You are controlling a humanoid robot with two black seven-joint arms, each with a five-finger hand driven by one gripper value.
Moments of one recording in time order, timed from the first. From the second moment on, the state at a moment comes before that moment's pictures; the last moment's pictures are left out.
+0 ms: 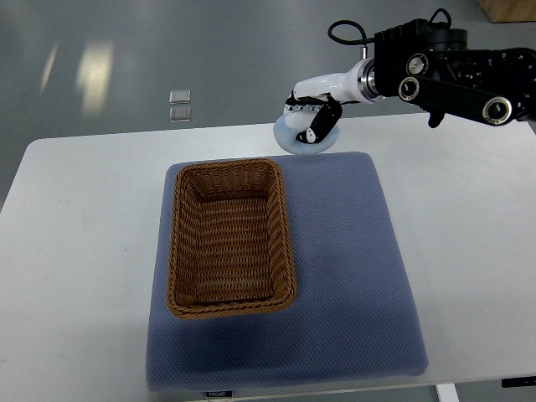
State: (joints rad) left arm -0.08 0.00 -0.15 -0.25 0.07 -0.06 0.02; right arm 1.55 -0.30 -0.17 1.00 -0.81 0.34 -0.12
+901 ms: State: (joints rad) left arm -0.08 0.00 -0.15 -0.25 0.07 -0.06 0.02; right arm 1.42 0.00 -0.21 0.84 -0.82 0.26 -0.11
